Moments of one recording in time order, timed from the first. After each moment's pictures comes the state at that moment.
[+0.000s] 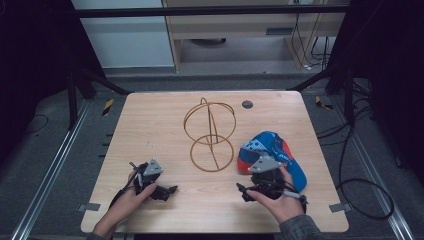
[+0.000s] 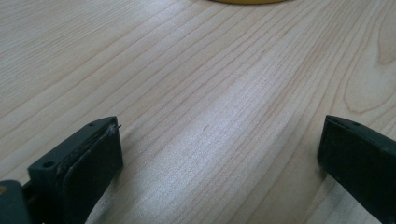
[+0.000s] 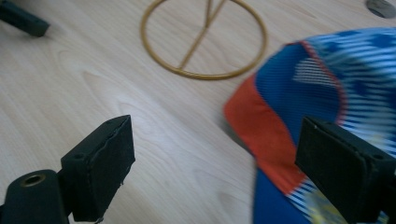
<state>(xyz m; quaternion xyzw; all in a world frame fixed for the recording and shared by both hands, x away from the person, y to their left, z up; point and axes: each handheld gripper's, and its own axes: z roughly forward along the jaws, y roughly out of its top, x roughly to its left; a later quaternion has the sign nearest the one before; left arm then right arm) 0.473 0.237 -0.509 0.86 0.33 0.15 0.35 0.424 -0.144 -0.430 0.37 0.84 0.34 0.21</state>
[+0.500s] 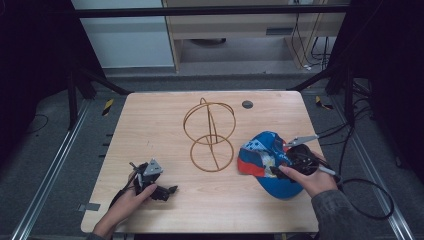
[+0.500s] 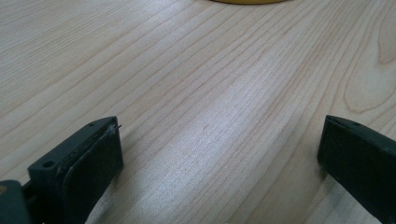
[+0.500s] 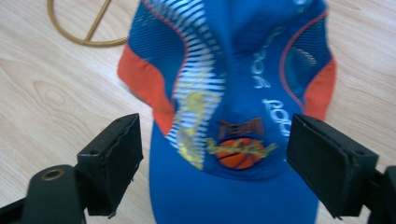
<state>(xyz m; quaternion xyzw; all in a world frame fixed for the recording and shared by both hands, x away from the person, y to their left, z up) 0.473 0.237 -0.509 0.86 0.33 0.15 0.35 0.470 -0.233 -0.404 0.46 0.83 0.28 0.15</state>
